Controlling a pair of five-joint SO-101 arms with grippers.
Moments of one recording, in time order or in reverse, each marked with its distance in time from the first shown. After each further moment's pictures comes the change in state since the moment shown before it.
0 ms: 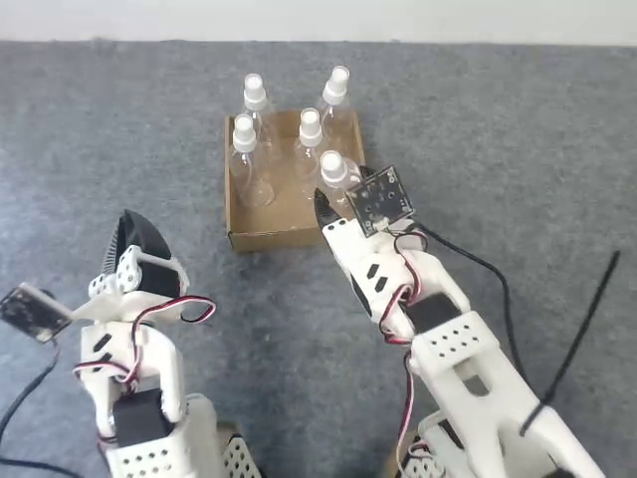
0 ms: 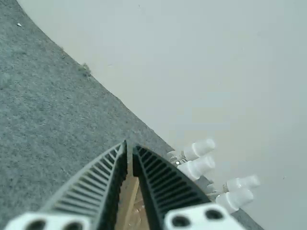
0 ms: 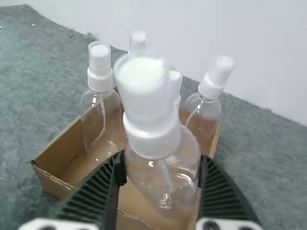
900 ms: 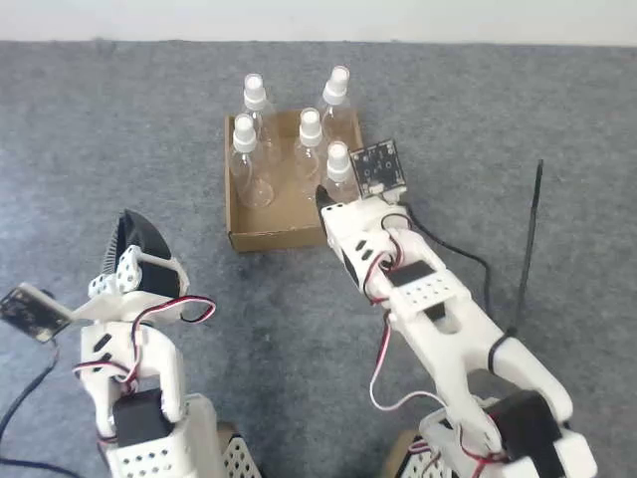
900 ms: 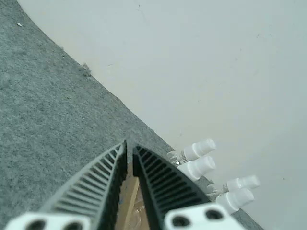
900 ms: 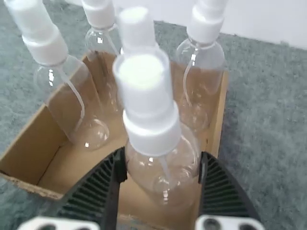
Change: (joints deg) left arm 0.0 0.0 0.0 0.0 0.0; right arm 2.5 24.5 -9.8 -5.5 -9.4
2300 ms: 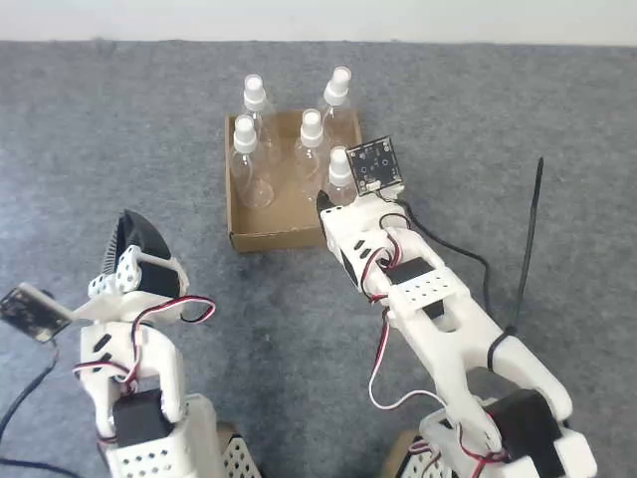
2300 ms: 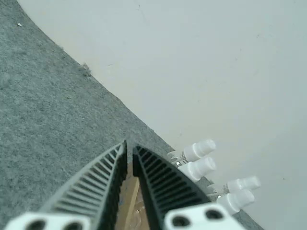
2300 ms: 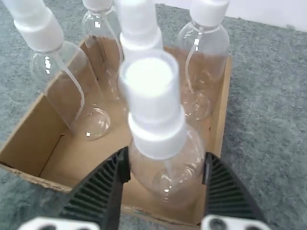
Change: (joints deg) left arm 0.0 0.0 0.0 0.0 0.0; right arm 0.1 0.4 -0.7 4.1 -0.2
